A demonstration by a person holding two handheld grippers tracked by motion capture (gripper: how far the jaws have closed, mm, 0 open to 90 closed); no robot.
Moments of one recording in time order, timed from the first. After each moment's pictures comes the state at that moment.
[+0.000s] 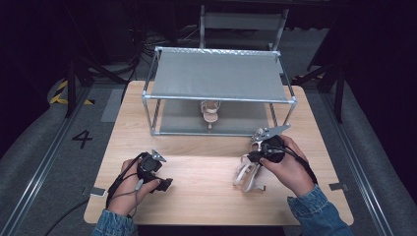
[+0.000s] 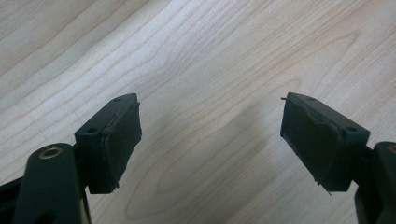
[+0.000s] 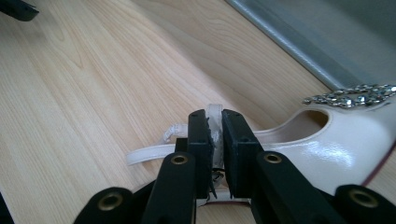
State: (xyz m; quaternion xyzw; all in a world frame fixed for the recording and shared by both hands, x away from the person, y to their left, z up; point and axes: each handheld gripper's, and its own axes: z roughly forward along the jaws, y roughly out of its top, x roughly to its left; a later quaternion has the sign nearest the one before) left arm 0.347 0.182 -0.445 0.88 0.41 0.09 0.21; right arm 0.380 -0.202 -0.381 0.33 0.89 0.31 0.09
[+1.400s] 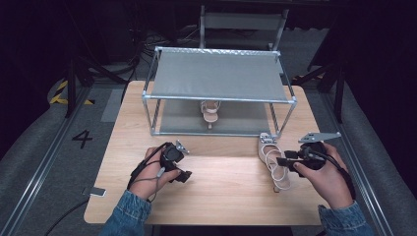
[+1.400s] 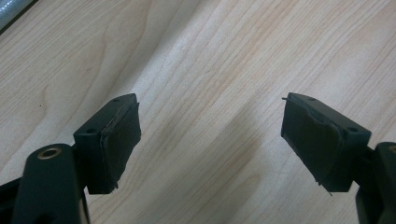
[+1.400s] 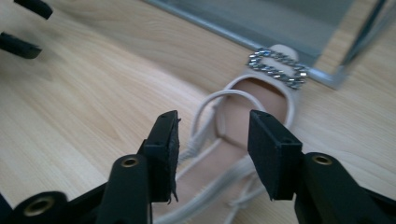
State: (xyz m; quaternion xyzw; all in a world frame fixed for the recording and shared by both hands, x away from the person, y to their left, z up) left arm 0.377 0.130 -0.440 0.91 0.34 0.07 0.21; right arm 0.350 -0.280 -0.373 0.43 0.83 0.34 0.11
